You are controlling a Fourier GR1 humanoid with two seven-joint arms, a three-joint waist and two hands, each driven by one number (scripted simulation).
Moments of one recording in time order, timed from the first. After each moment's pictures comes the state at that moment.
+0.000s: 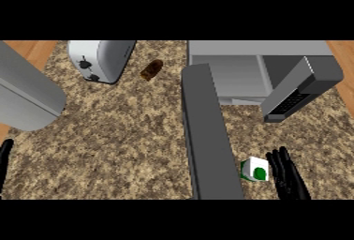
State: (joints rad) left arm 0.39 0.03 0.10 -2.30 0.14 -0.08 -0.01; right arm 0.45 -0.07 0.55 -2.29 0.36 -0.22 -0.02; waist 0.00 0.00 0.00
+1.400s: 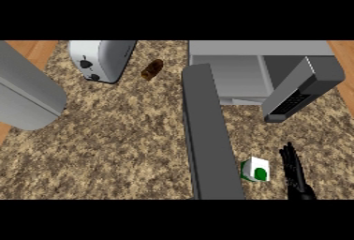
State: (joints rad) left arm 0.57 0.02 0.29 -2.36 0.33 -0.27 -0.05; right arm 0.36 -0.11 0.14 -1.60 0.03 -0.18 -0.51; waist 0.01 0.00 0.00
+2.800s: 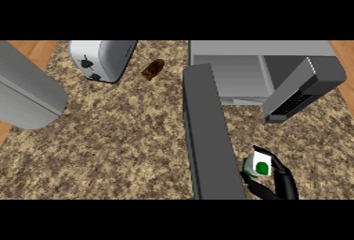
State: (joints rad) left arm 0.61 0.01 0.30 -2.36 0.34 -0.30 -0.06; right arm -0.04 -0.10 -0.05 -0.76 0.04 -0.10 -0.96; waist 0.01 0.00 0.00
